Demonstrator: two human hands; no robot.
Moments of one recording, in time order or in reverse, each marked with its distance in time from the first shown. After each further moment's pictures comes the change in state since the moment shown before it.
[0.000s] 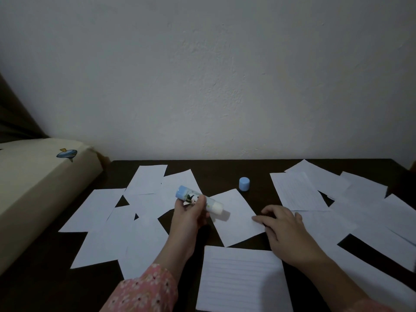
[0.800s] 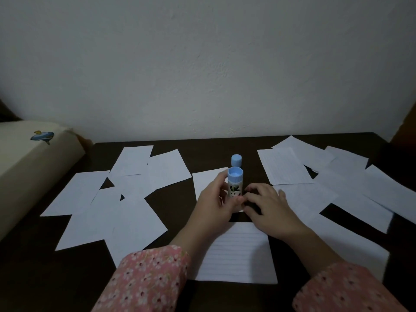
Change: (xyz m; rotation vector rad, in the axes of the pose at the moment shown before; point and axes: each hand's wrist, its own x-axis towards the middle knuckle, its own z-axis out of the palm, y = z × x) left_hand -0.030 -0.022 0.044 0.772 -0.382 0.470; right_hand -0.004 0.002 0.007 0.102 -0.022 -0.028
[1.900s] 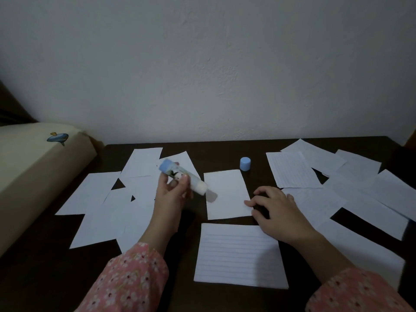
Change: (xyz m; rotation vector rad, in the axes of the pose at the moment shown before) left_hand -0.003 -0.032 -0.071 -0.705 0.394 -0.332; right_hand -0.002 -0.008 -0.003 -0.008 0.016 0.016
